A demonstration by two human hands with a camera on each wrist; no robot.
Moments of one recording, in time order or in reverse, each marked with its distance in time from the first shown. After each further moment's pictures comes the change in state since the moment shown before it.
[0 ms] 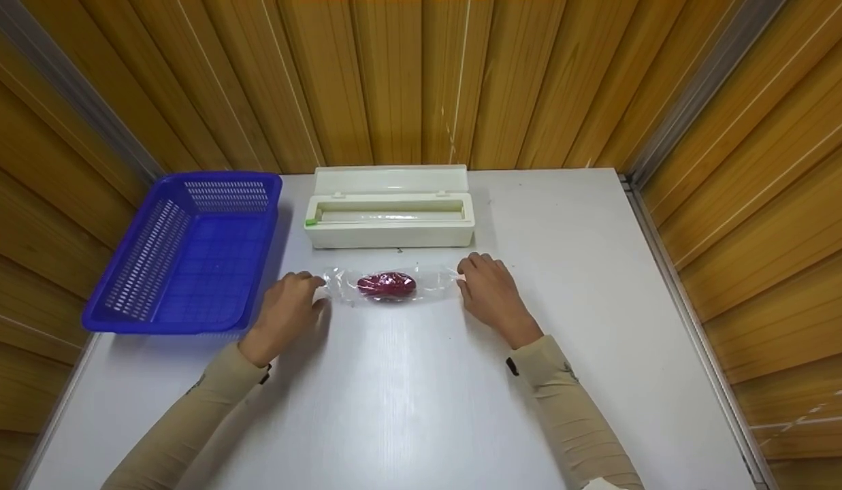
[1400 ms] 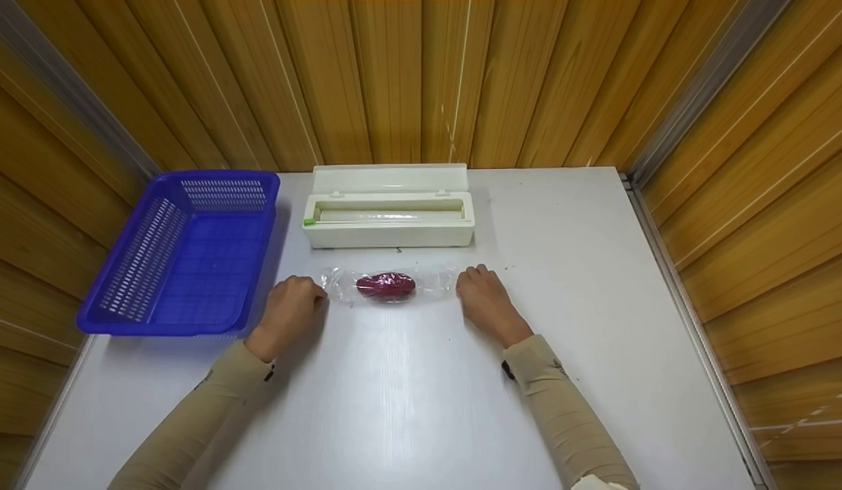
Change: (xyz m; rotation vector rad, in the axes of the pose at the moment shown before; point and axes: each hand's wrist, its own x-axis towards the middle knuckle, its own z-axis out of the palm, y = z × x) left_hand 0.004 -0.012 0.027 -0.030 0.055 0.022; right_hand -0.001 0.013 0.038 -0.053 -0.123 -0.019
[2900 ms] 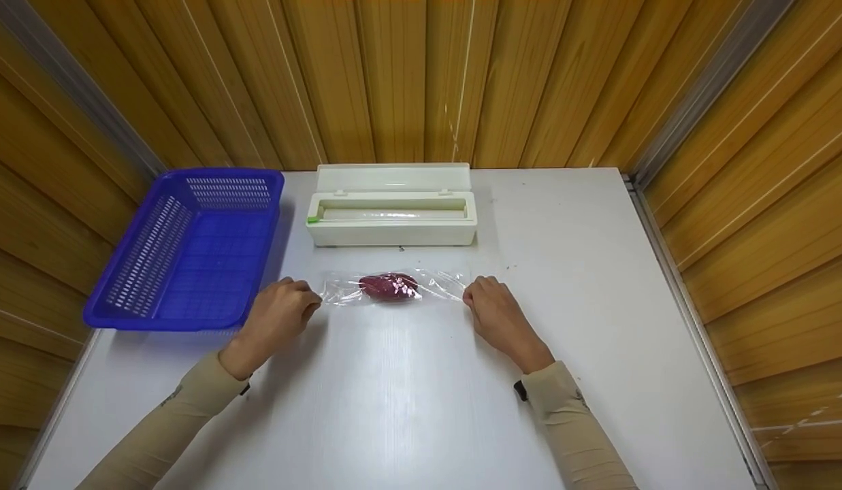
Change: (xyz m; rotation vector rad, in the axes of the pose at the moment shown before) left_hand -0.023 0.002 -0.040 0.090 0.050 0.200; right_hand -0.040 -0.010 -0.014 0.111 0.173 -0.092
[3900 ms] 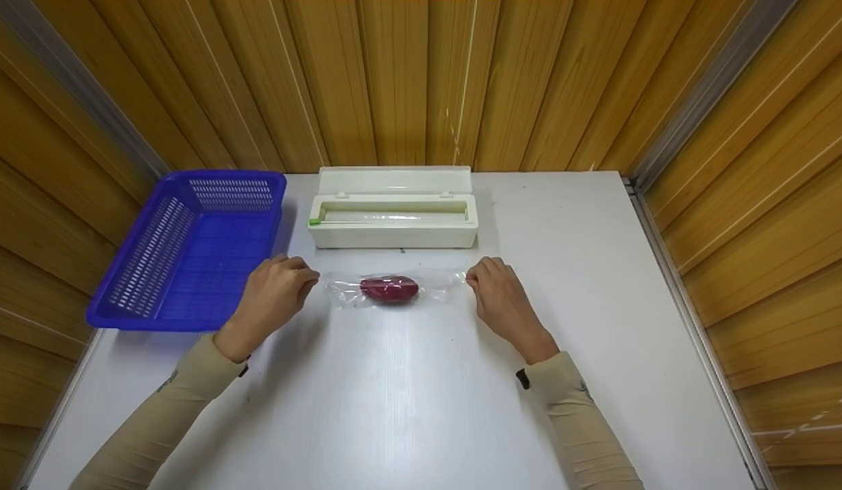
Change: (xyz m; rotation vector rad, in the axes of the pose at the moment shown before) left_hand 0.028 -0.010 -0.023 0.050 0.132 0.018; right_hand 0.023 0.002 -0.024 0.003 0.156 -0.048
